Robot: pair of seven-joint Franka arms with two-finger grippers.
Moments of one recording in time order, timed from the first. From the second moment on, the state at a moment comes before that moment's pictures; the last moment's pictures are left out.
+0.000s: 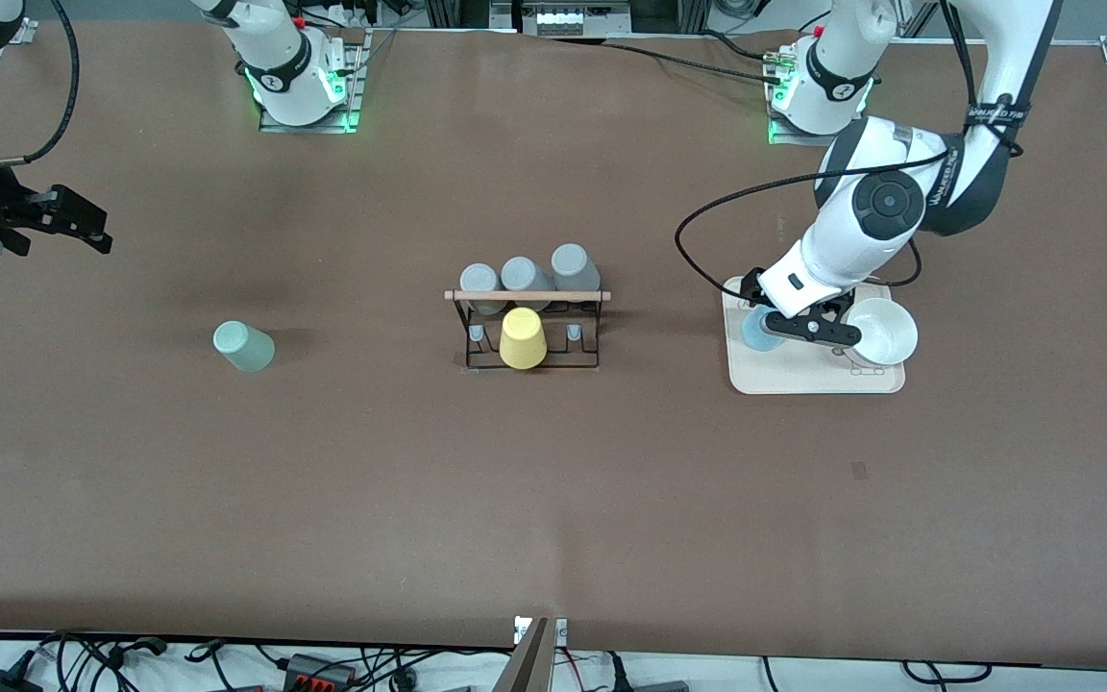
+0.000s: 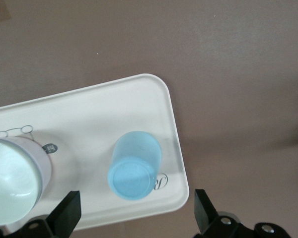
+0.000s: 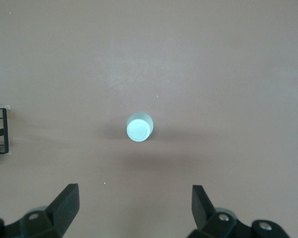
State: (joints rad) left arm -0.19 0.17 -0.13 -2.20 0.01 2.31 -0.15; right arm -0.03 -0.06 -0.01 -1.78 -0.02 1.74 -0.08
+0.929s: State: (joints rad) left arm -0.16 0.26 -0.13 -2.32 0.01 2.56 -0.15; right arm -0.03 -0.06 -0.02 -1.78 -0.02 1.75 -0.08
